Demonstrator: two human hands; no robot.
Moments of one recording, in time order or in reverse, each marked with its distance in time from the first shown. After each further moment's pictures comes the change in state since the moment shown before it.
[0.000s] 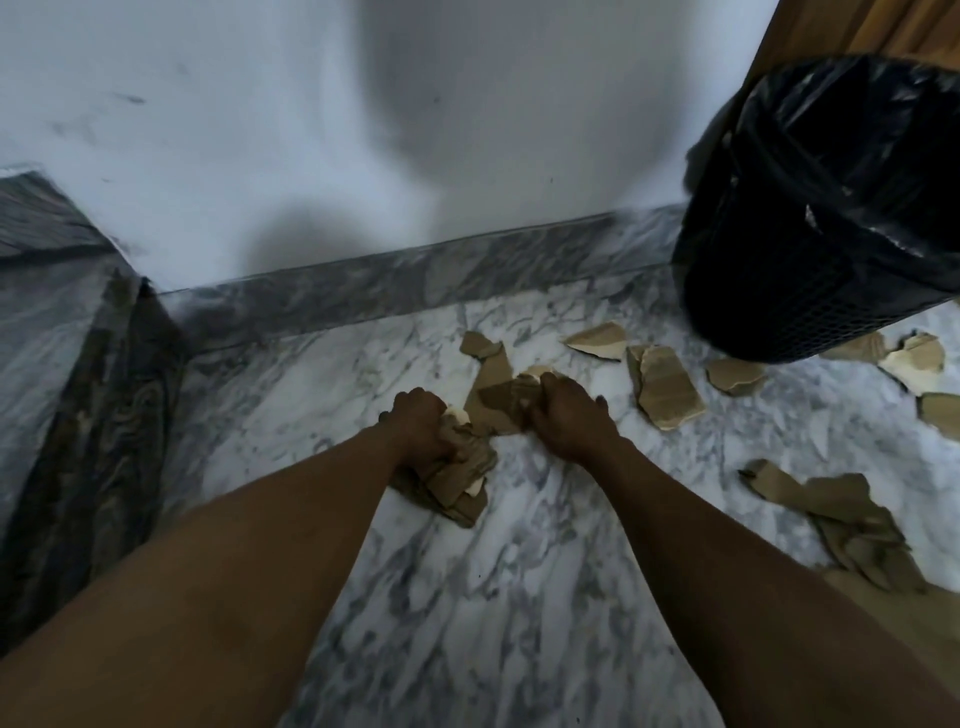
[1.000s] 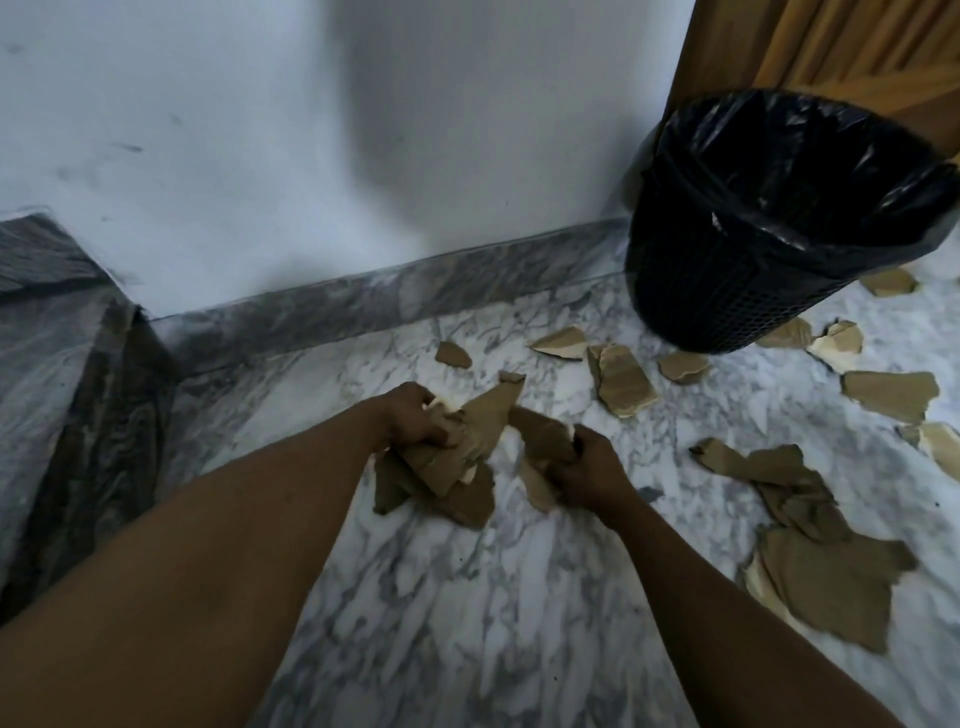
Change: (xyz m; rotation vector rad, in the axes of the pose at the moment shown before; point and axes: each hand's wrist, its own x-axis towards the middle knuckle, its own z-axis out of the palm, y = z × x) left_hand -0.020 0.022 -0.023 -0.422 -0.115 -0.071; right_hand -0.099 0.032 -0.001 0.617 0.146 0.198
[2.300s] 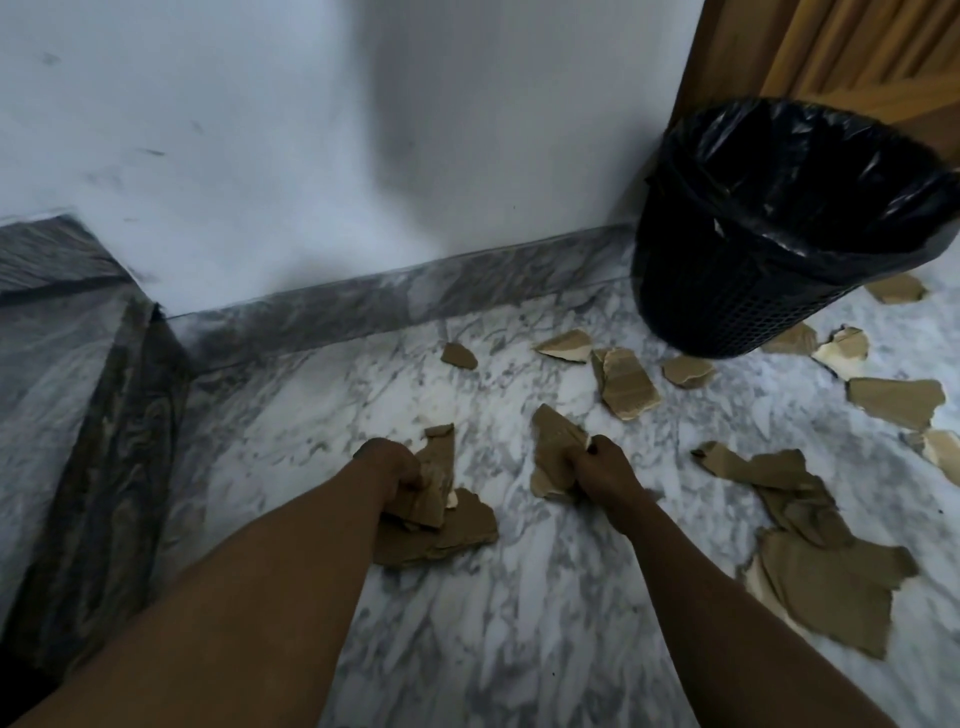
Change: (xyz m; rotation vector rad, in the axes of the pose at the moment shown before) left_hand -0.042 -0.018 0.027 -0.074 0.035 -0.471; right_hand 0.005 0.008 -0.004 0.128 0.004 0.266
